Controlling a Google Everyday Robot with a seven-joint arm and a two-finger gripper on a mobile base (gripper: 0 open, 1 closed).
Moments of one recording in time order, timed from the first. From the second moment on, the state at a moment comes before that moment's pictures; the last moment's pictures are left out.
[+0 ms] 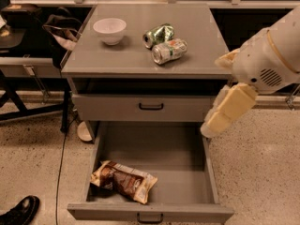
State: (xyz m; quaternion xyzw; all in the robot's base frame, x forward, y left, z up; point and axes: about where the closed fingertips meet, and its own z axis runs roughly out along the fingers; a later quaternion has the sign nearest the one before) arm 0.441 -0.132 0.941 -0.57 0.77 0.12 0.26
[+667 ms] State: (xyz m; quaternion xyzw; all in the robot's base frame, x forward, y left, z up) arm 0.460 -0.059 0.901 -0.55 0.78 0.15 0.27
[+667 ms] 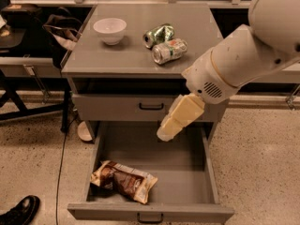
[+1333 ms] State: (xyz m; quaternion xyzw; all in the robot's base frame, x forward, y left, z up) arm 0.468 -0.048 0.855 -0.47 0.81 0.14 0.32
